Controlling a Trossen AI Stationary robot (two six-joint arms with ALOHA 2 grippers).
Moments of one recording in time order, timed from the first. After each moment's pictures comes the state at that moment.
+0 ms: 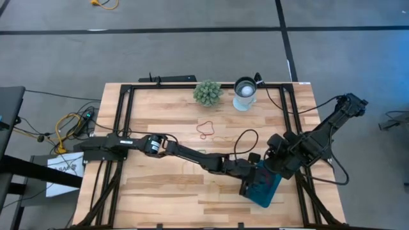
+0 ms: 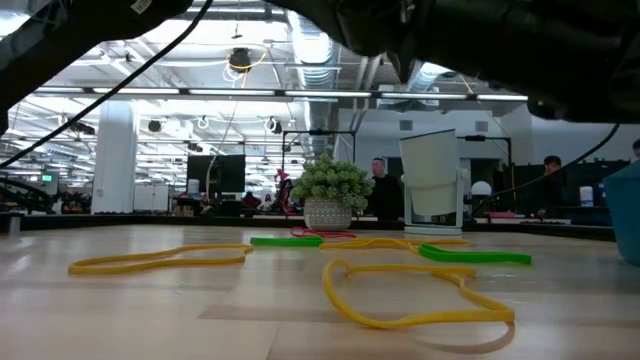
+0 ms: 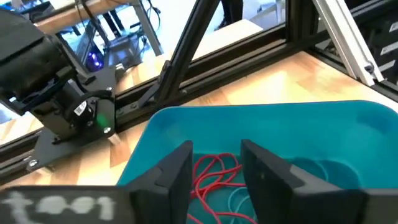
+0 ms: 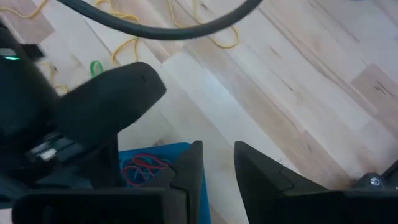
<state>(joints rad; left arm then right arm) -0.24 2.60 2.19 0.09 -0.03 0.31 0.72 1.15 0.98 -1.27 0.45 1.36</state>
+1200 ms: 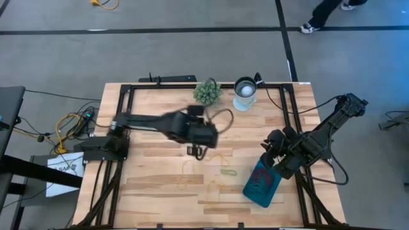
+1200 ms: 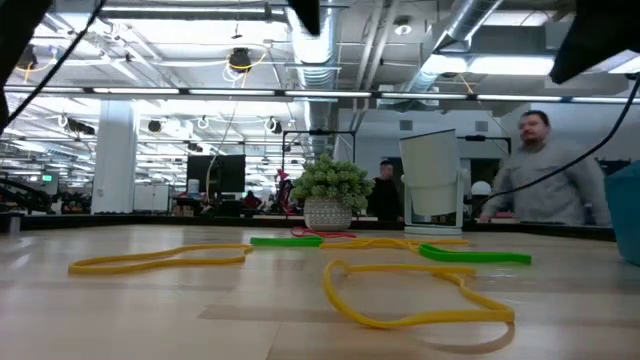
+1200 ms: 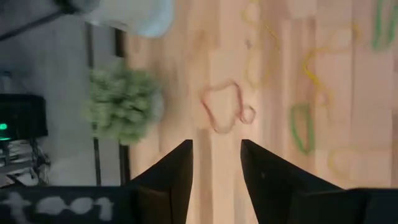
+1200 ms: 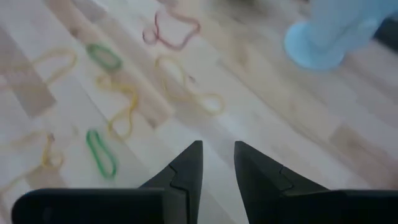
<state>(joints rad) -0.17 2.04 2.31 -1.56 -0.51 -0.02 0.72 1.15 0.98 -1.27 0.71 1.38</state>
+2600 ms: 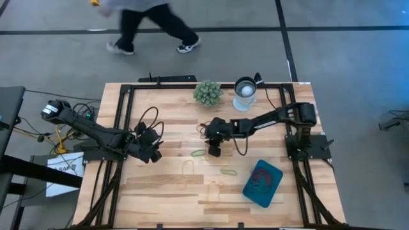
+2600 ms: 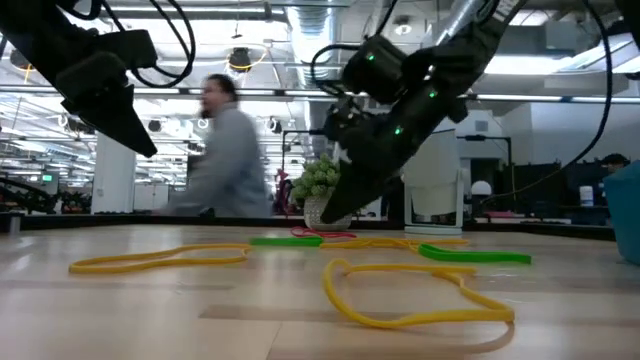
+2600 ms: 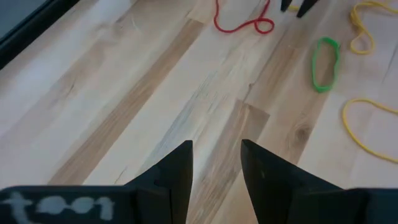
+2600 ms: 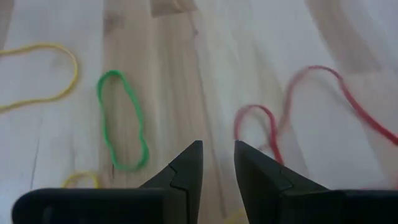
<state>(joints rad) -0.38 0.98 0.53 -0.61 -0.65 -0.75 -0.06 1.91 1.01 0.06 -0.03 0.05</state>
